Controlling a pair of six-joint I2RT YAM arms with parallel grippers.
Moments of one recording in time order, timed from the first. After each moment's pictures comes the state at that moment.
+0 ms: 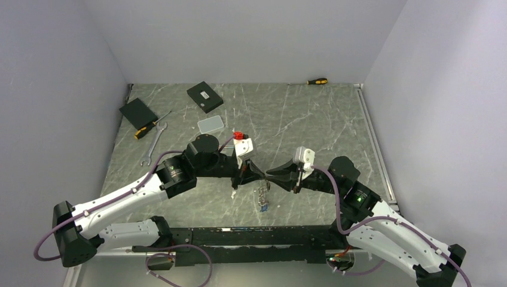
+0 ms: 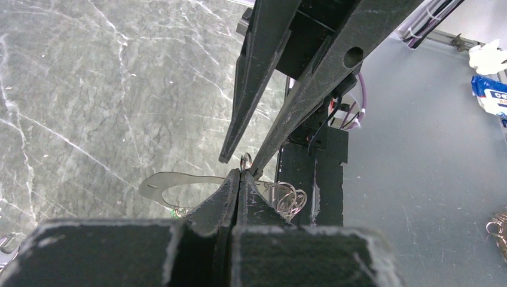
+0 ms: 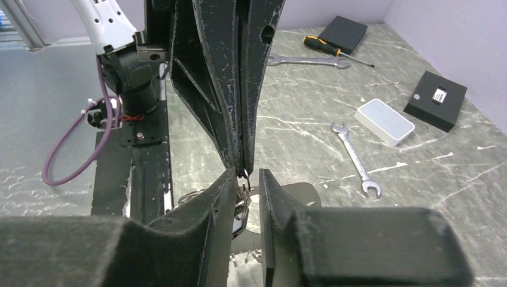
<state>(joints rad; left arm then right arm) -0.98 1.06 0.95 -0.15 0.47 -0.07 0.82 0.61 0.59 0.00 -0.50 -0.08</state>
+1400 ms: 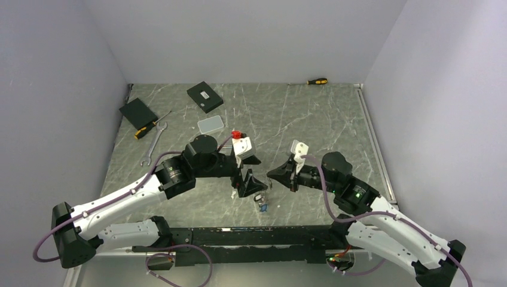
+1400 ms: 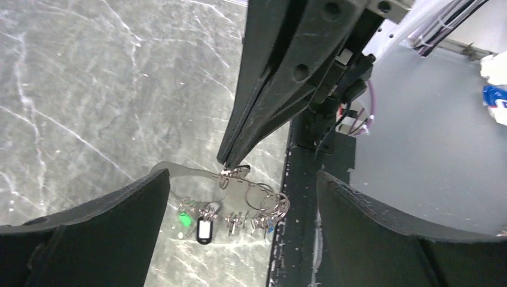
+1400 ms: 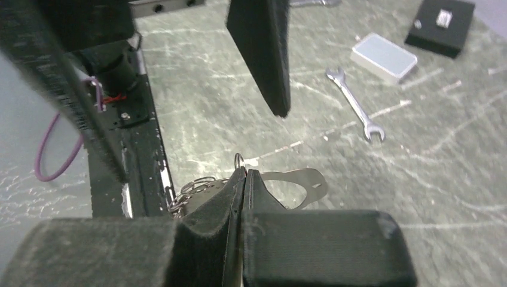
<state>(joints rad) -0.98 1.05 0.94 -0.13 0.44 -0.08 0.82 0.64 0.63 -0.14 -0.42 -0.04</state>
